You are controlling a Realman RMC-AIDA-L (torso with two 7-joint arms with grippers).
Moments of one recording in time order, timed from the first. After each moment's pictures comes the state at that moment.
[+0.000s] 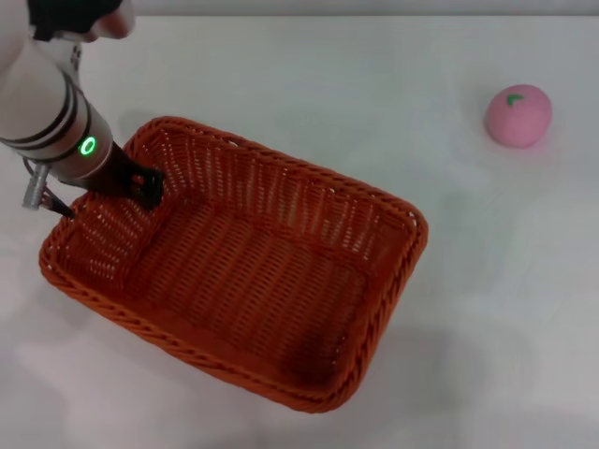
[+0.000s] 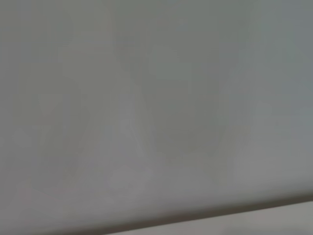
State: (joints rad) left arm -0.71 -1.99 -1.30 -1.23 -0.44 1.34 2.83; right arm 0.61 1.84 -0.80 -0.84 0.41 0.81 -0.35
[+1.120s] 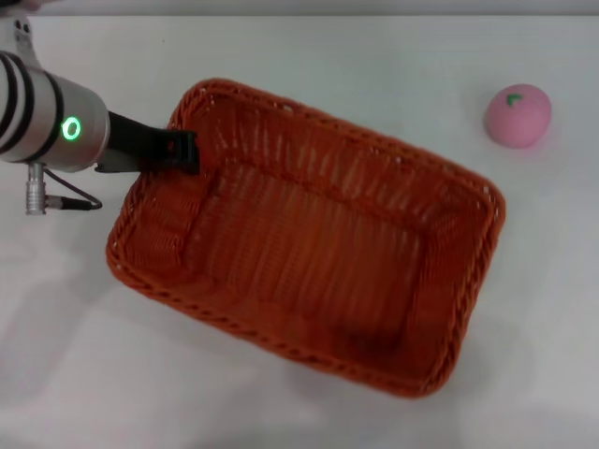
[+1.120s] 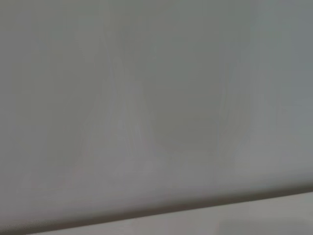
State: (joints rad) left arm -0.47 -2.03 -1.46 -1.57 -0.58 1.31 2.83; right arm 0.62 1.84 -0.80 -0.81 0.41 0.81 -0.36
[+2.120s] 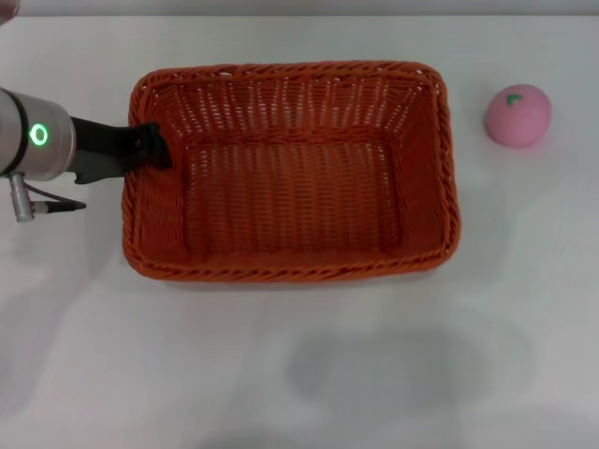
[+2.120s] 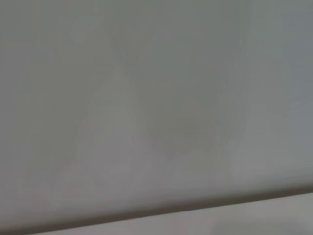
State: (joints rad) left arm -0.41 -2.06 -1.57 -1.44 -0.61 1.17 2.83; right arm 0.63 1.83 -0.79 -0.80 0.39 0.81 -0.36
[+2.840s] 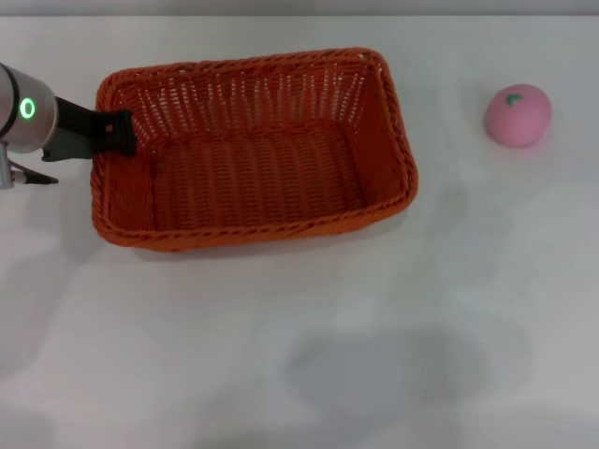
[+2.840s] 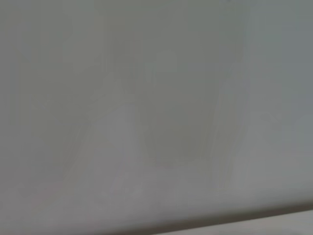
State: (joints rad) left arm -0.55 -2.00 -1.57 -1.27 -0.54 1.16 2.83; right arm 0.63 1.83 -0.79 -0.80 0.39 0.78 -0.35
